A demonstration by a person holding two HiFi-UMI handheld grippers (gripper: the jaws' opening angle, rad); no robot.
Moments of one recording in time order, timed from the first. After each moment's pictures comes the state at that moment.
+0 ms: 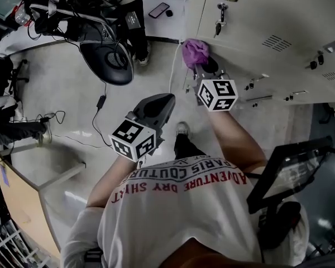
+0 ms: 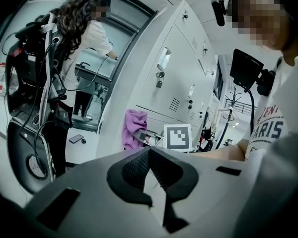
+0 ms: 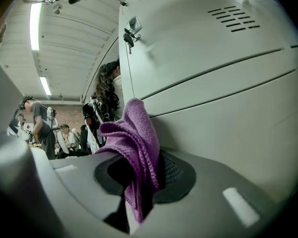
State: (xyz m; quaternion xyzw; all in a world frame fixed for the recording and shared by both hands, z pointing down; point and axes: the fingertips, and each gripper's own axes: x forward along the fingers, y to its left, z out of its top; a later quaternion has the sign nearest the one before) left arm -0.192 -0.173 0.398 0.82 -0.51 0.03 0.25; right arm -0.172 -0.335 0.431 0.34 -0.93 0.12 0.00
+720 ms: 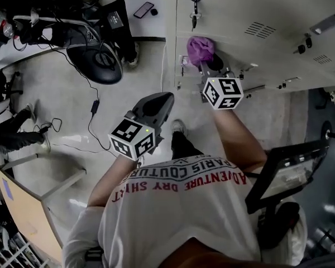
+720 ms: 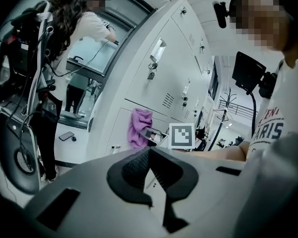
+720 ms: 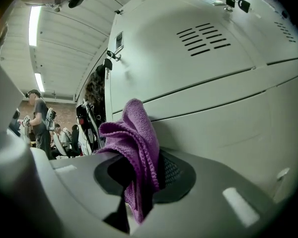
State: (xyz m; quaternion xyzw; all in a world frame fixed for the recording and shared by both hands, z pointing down) left arm -0.155 -0.185 0.405 0.84 -0.48 0.03 0.26; right arm -0.102 -0.350 0.425 0.39 -0.92 0.10 0.00
